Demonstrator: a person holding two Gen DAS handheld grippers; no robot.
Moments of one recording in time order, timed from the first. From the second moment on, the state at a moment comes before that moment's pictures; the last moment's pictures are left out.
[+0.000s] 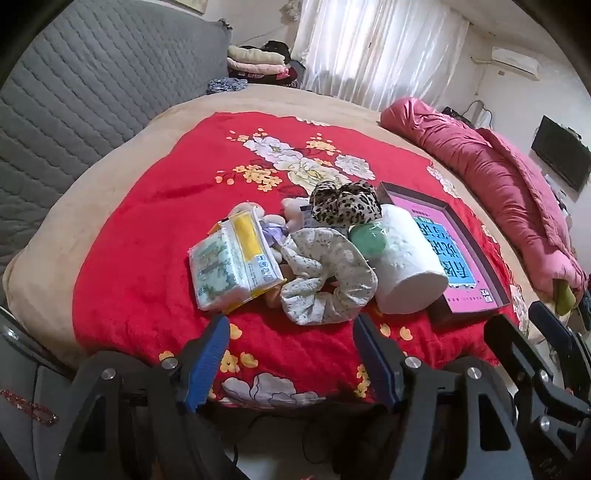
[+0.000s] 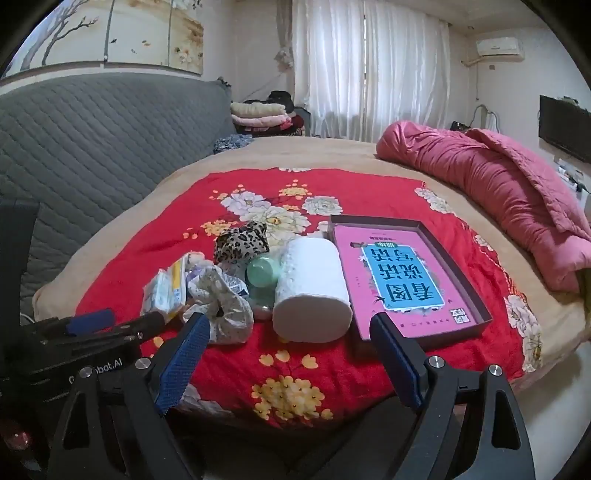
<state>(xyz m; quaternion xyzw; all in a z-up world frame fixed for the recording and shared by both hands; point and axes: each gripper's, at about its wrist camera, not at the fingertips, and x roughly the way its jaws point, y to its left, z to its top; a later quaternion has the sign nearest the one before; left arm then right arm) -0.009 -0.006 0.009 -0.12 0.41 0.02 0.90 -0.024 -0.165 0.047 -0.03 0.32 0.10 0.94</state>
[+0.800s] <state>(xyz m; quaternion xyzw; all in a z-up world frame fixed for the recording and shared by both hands) -0.009 -0.012 0.005 -0.11 0.42 0.01 0.90 -0.023 -0.166 0.044 -0.03 0.32 0.10 0.94</state>
